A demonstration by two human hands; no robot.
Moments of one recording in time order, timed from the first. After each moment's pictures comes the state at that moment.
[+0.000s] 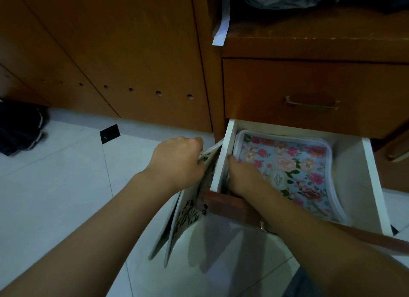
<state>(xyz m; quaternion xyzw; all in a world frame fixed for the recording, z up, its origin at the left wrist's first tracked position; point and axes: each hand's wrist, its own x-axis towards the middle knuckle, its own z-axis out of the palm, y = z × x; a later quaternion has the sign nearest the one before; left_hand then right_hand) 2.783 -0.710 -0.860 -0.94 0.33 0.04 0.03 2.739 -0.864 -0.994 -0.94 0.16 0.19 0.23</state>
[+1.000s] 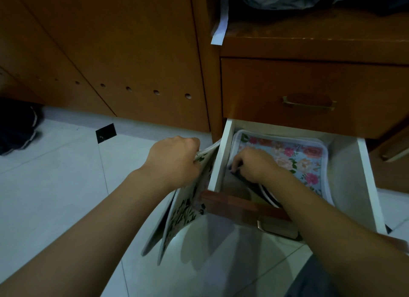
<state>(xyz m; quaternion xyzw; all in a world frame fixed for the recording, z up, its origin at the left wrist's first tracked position) 2.786 -0.707 -0.862 -0.94 0.34 0.05 0.03 2.741 -0.902 -0.962 -0.94 0.13 0.18 0.25</state>
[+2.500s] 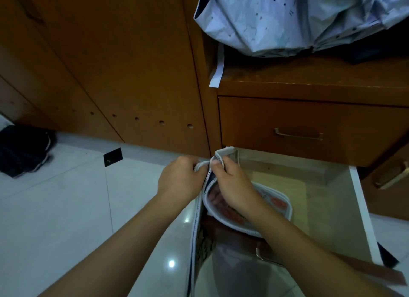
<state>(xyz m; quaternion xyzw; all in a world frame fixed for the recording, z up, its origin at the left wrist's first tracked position) 2.778 -0.728 -0.852 -0.96 0.16 0.07 -0.24 2.720 -0.844 -0.885 -0.73 0.15 -0.01 0.67</state>
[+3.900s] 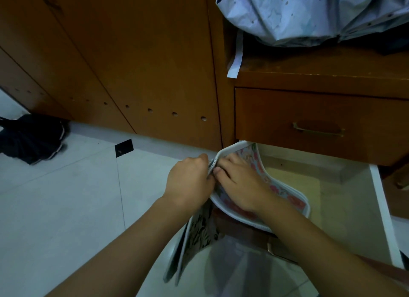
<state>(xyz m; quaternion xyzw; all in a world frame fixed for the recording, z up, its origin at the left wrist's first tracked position) 2.772 -0.710 -0.865 -0.97 0.24 -0.01 -0.08 2.732 -0.849 -0.909 -0.92 -0.01 0.01 0.39</state>
